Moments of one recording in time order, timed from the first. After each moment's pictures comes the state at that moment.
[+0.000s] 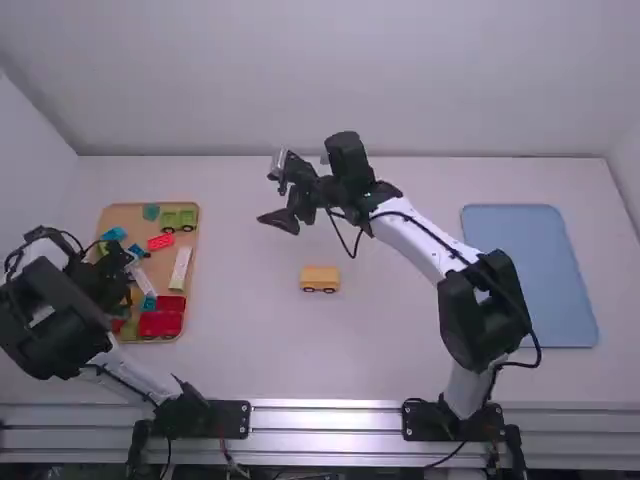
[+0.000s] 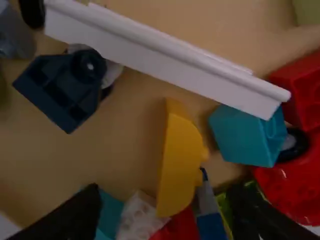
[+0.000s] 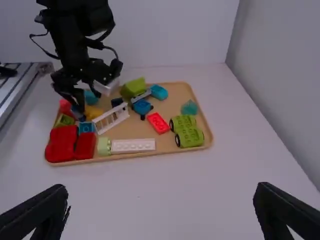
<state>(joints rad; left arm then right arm) 0.83 1.86 1.23 -0.88 0.08 1.30 0.54 1.88 1.45 -0.06 -0.87 -0.43</state>
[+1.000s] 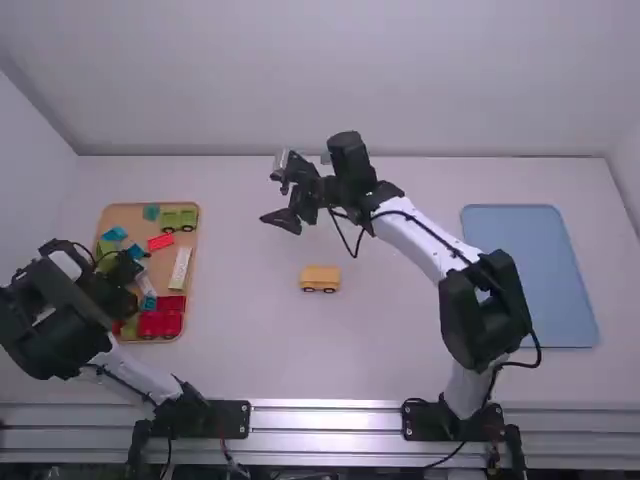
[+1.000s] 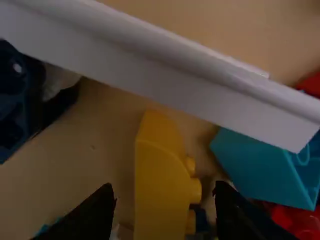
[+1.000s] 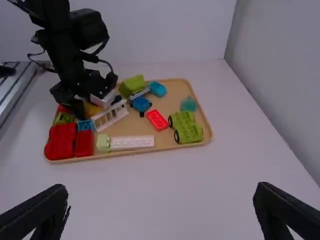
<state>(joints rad) 0.83 1.86 1.08 -0.70 0.08 1.30 0.53 1.88 1.45 -0.08 -0.87 -0.43</state>
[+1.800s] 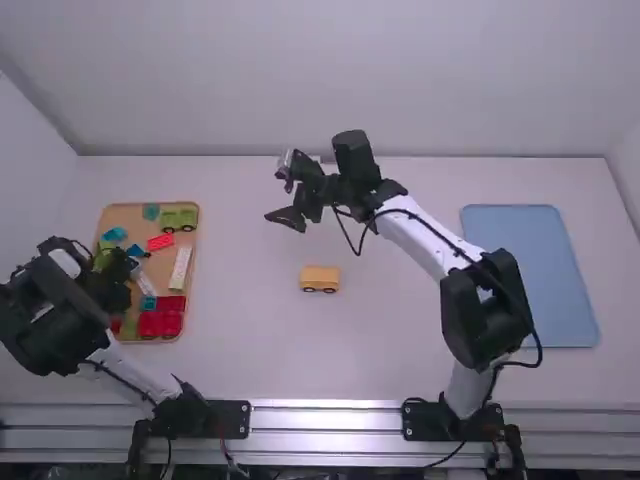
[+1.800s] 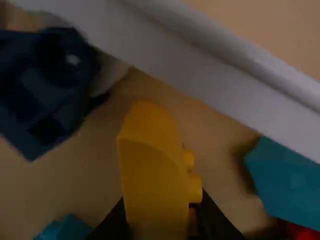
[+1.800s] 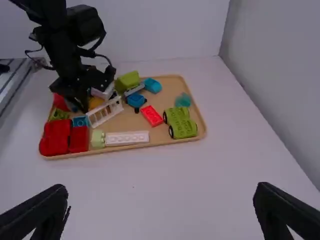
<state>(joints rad) 0.83 1.89 1.12 -0.68 0.07 1.16 0.51 1.88 1.45 -0.09 -0.87 -0.45</state>
